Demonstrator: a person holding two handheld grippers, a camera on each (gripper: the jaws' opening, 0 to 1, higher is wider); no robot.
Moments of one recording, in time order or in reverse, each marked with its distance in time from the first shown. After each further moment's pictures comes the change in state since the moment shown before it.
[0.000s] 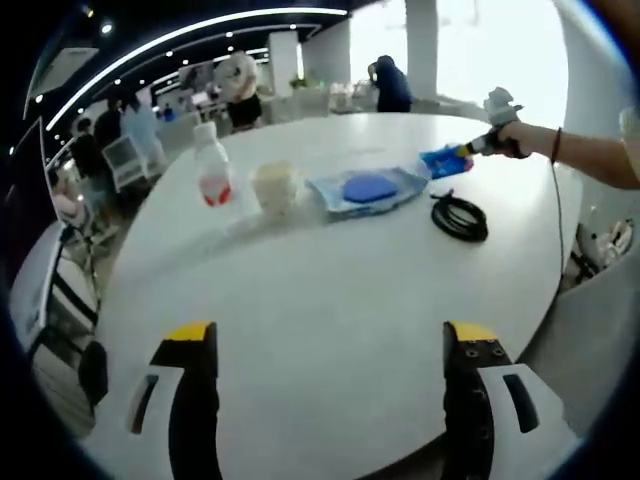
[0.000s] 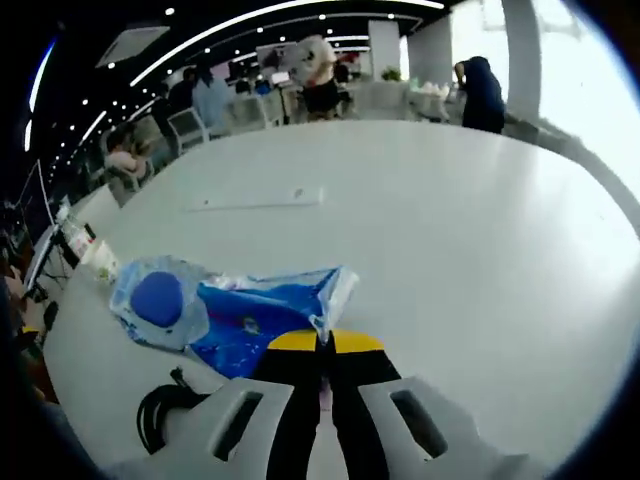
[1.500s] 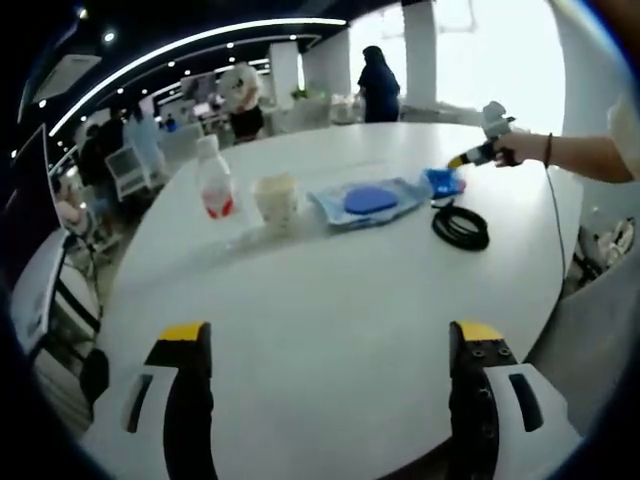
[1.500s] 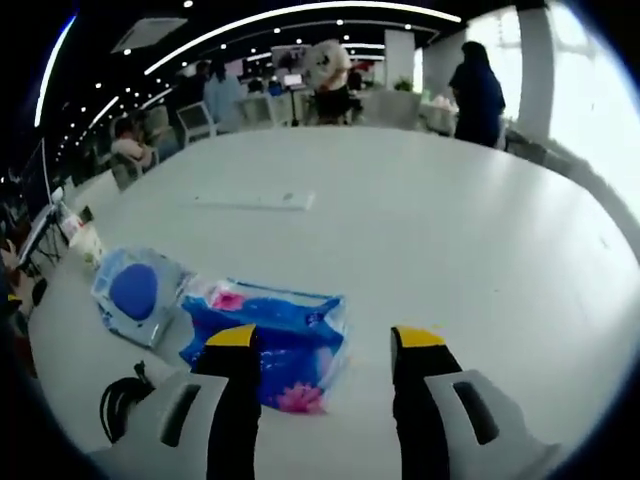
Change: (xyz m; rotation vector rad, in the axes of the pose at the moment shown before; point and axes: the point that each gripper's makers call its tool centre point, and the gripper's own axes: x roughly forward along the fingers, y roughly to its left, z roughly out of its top) left arm 0.000 -0.001 0.008 0.013 -0.040 0.003; right arm 0.012 -0.019 0.015 -0.103 -0.045 0.001
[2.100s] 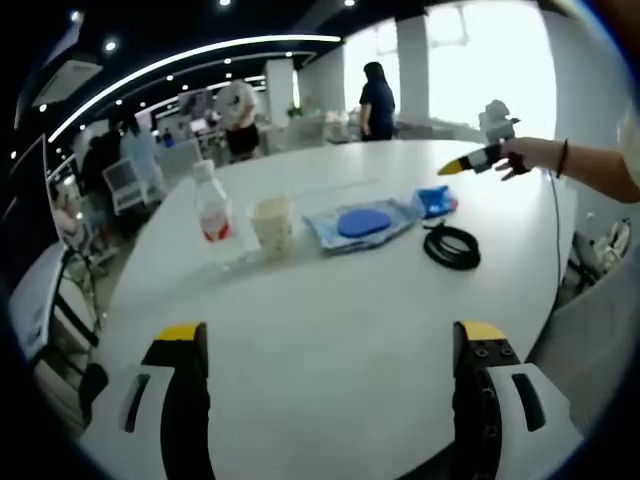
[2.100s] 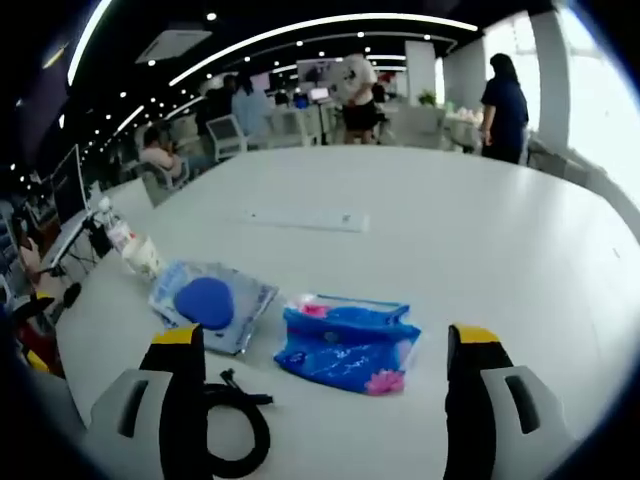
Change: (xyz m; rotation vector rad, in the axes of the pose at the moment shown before) left arm -0.005 -0.006 0.020 0.011 -0.087 -0.024; right arm -0.052 0.072 0.019 -0.006 -0.058 0.119
